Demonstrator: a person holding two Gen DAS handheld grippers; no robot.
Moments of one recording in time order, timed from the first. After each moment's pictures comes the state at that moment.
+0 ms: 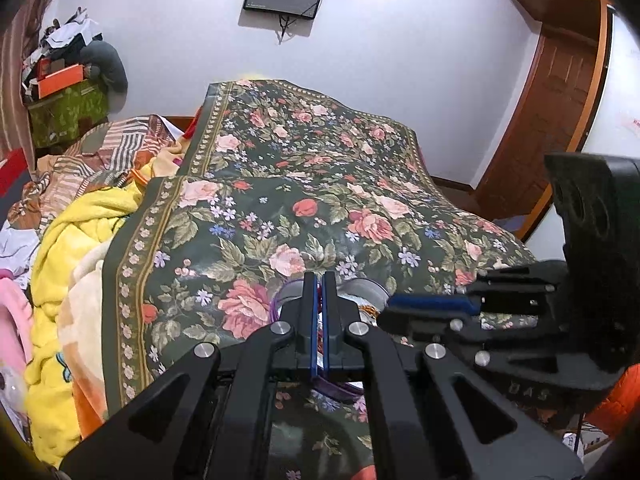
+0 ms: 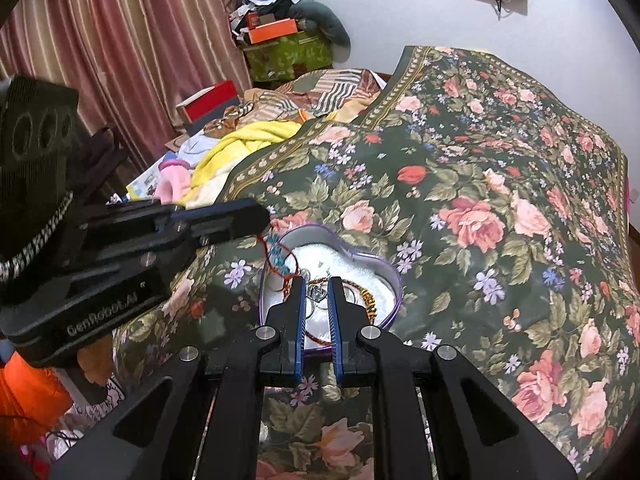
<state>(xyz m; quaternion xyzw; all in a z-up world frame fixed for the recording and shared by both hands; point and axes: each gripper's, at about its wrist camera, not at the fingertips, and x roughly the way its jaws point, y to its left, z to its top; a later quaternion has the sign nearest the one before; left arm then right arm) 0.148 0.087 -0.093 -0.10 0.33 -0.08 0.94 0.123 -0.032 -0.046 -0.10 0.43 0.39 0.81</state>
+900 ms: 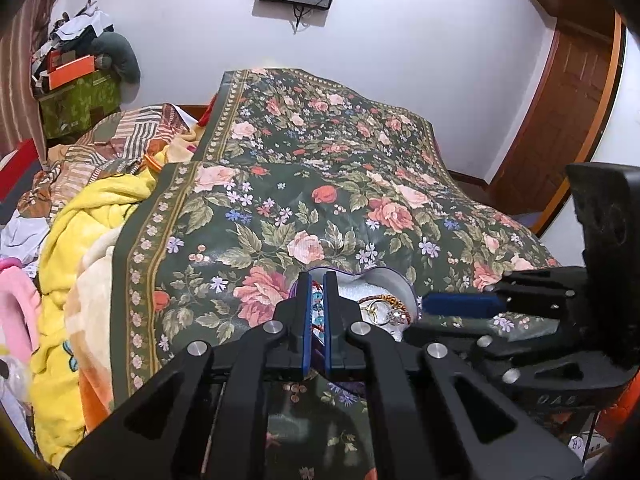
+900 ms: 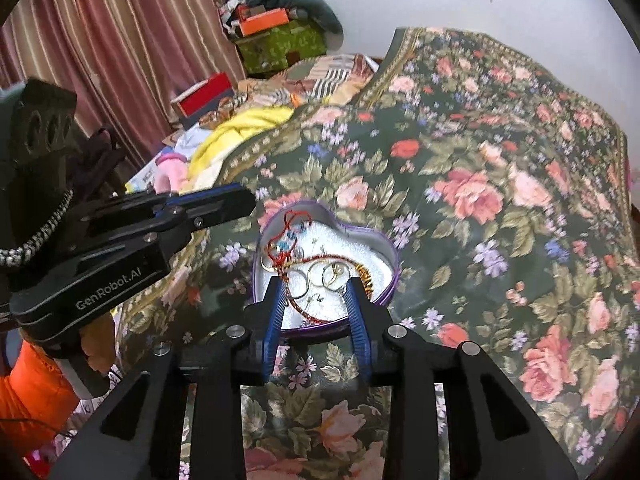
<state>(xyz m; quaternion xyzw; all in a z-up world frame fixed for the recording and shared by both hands) 0.147 0.092 -0.100 -0.10 0.35 -0.05 0.93 0.122 -0.044 -0.047 -0.09 0.45 0.38 0.81</state>
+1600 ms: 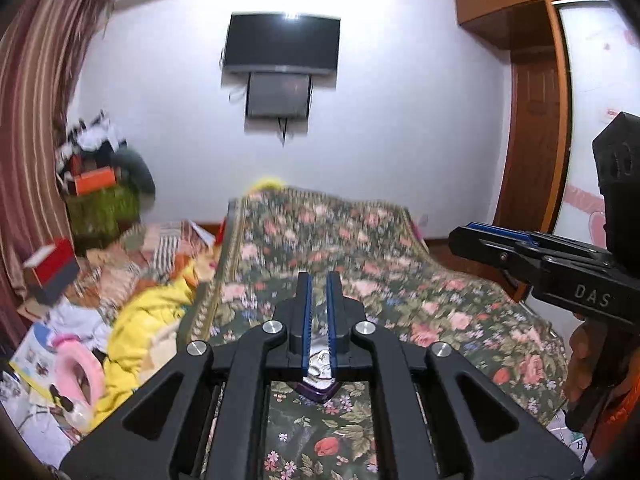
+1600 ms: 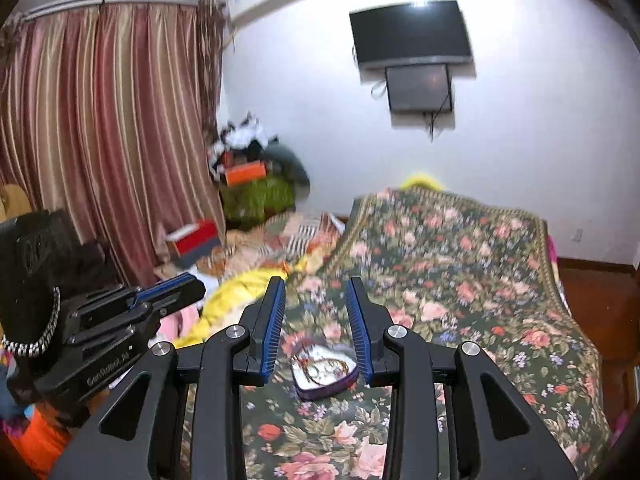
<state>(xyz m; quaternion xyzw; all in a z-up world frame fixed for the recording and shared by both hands) 0.005 0.040 0.033 -0.02 0.17 -0.03 0.99 0.005 -0.106 0.099 0.00 0.20 0.32 0.93</state>
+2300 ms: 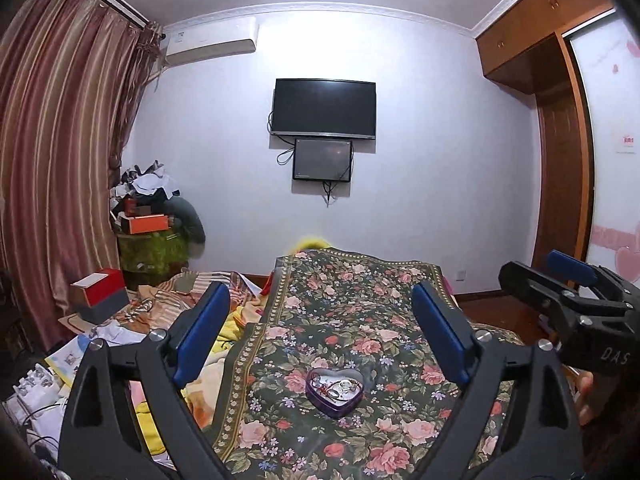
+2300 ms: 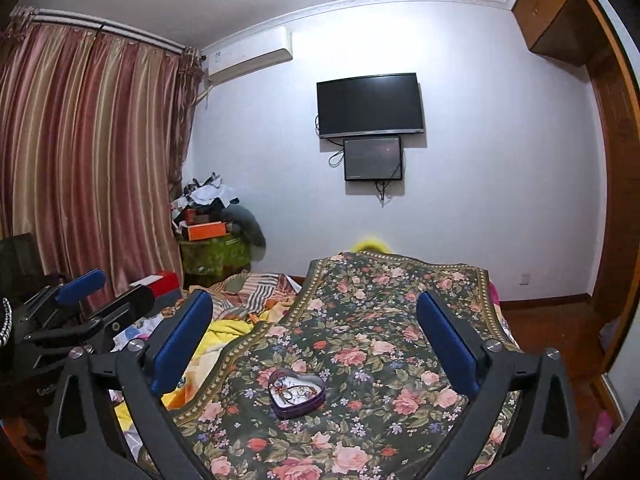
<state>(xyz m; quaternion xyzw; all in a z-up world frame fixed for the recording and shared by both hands) -0.086 0.022 0.068 -0.02 0.06 0.06 1.00 -0.065 -0.122 0.122 0.00 0.09 0.23 0.97</state>
